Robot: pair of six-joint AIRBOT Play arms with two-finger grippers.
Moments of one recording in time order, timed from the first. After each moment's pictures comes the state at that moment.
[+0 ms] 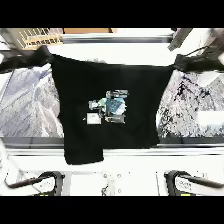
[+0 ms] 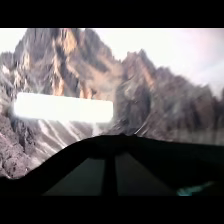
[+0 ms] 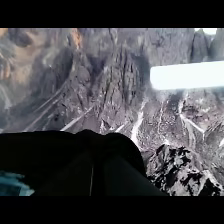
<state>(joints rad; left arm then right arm) 0.09 -1.43 1.63 1.01 -1.01 -1.51 -0.09 -1.41 1.62 -1.20 1.09 1.57</state>
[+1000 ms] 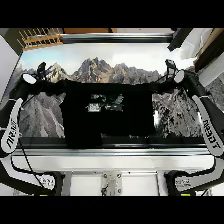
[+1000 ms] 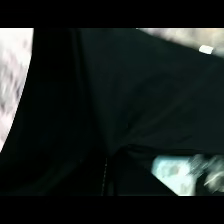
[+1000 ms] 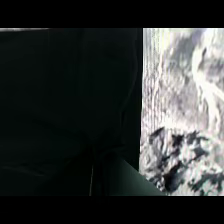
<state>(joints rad) 0.17 -1.65 1.35 1.00 -0.92 -1.38 0.01 -1.64 1.40 -1.30 0.92 1.58</state>
